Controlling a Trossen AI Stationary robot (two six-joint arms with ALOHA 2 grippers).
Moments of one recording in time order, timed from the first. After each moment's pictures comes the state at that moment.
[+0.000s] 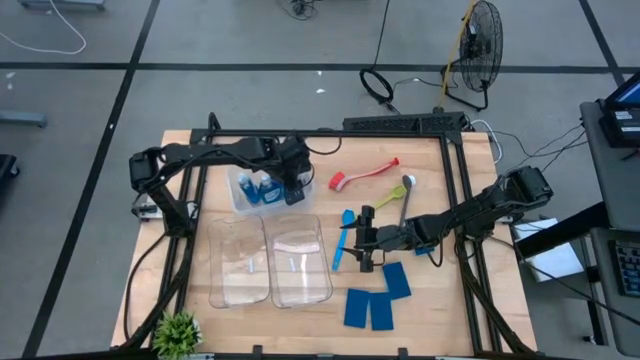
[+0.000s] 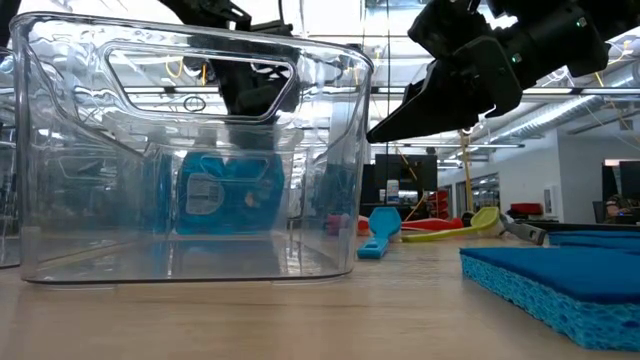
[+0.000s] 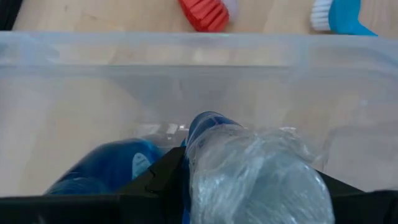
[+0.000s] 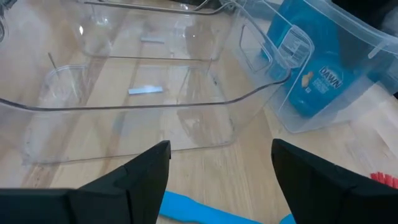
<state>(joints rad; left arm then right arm) 0.35 1.69 1.25 -0.69 0.05 0.03 0.28 1.52 0.64 0.41 0.36 0.01</state>
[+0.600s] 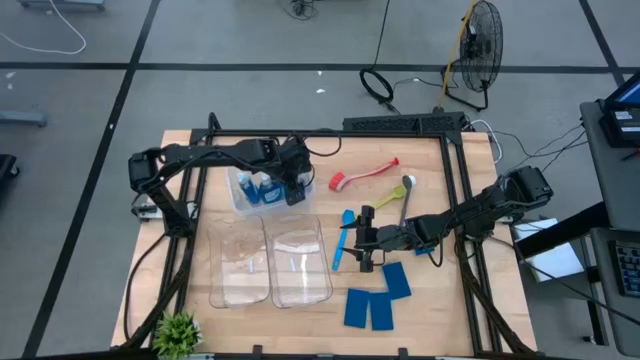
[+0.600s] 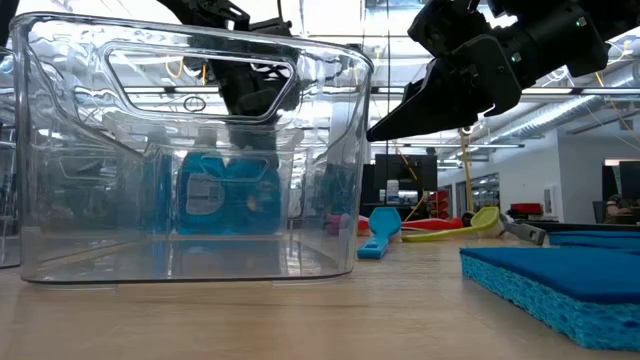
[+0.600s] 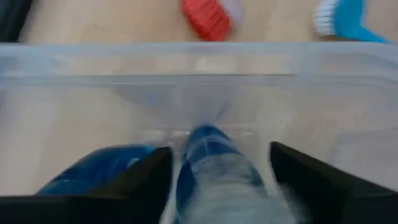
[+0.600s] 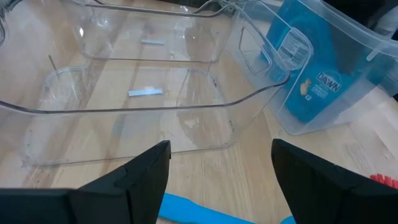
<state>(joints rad) 0.34 1.68 1.24 -0.68 0.03 0.01 0.28 1.52 0.64 0.42 0.36 0.00</state>
